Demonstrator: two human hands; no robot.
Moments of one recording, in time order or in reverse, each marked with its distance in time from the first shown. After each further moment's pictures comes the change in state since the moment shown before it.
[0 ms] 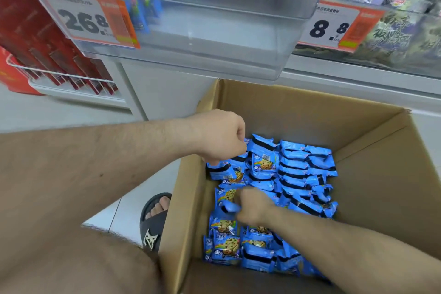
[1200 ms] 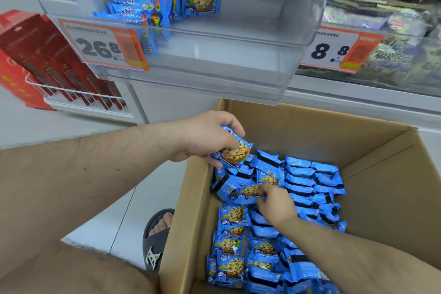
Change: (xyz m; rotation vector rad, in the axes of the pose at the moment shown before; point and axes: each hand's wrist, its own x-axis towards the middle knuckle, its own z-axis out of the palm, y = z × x) left_hand 0.002 -0.021 -0.015 -0.726 0.070 -0.054; right_hand 0.002 0.034 -0.021 0.305 0.408 0.188
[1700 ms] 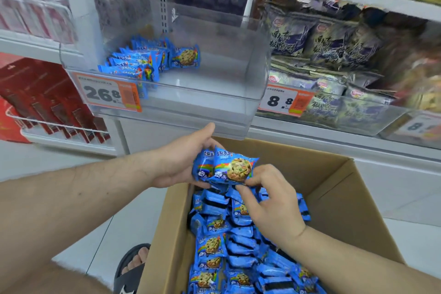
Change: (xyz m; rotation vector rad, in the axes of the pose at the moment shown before) left_hand -0.026 0.021 -0.004 -0.433 -0.140 0.025; right_hand -0.078 -0.075 -0.135 0.353 0.772 -0.782
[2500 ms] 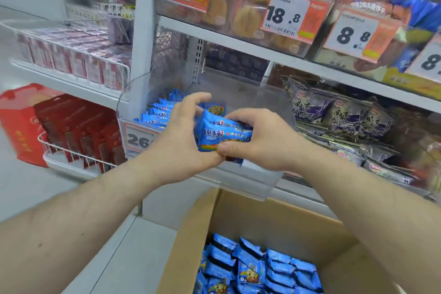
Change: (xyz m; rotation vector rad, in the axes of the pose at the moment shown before) left_hand -0.053 0.062 -0.055 0.511 0.644 0.900; right_hand 0.227 -0.103 -0.007 -0.139 -0.647 0.063
